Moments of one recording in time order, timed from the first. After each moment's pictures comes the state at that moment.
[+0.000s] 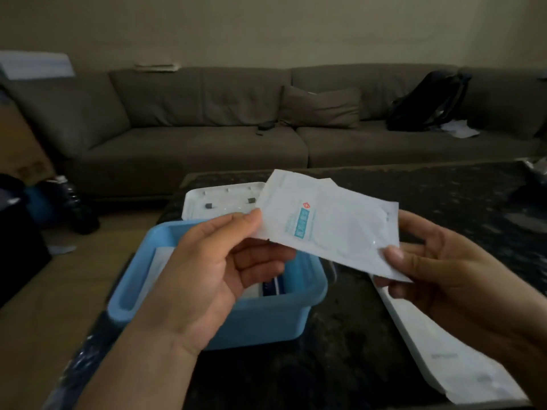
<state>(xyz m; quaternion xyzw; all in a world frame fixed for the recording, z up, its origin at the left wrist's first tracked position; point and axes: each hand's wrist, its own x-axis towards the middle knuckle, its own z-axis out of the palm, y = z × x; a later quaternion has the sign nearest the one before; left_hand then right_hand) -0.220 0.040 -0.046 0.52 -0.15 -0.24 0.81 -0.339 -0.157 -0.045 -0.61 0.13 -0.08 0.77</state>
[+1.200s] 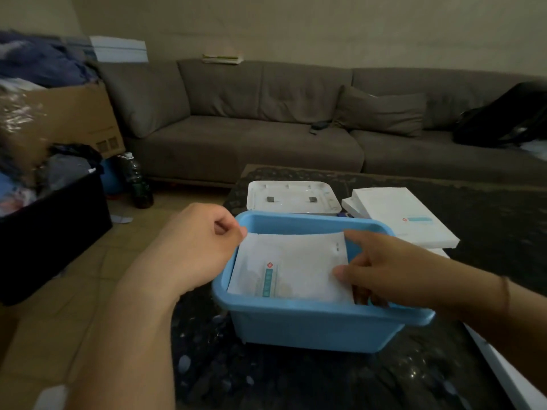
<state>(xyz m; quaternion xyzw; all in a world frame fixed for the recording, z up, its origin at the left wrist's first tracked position) -0.137 0.144 -0.055 0.92 -0.13 0.00 0.36 -0.218 -0.077 -0.052 -0.94 0.12 0.13 0.30</state>
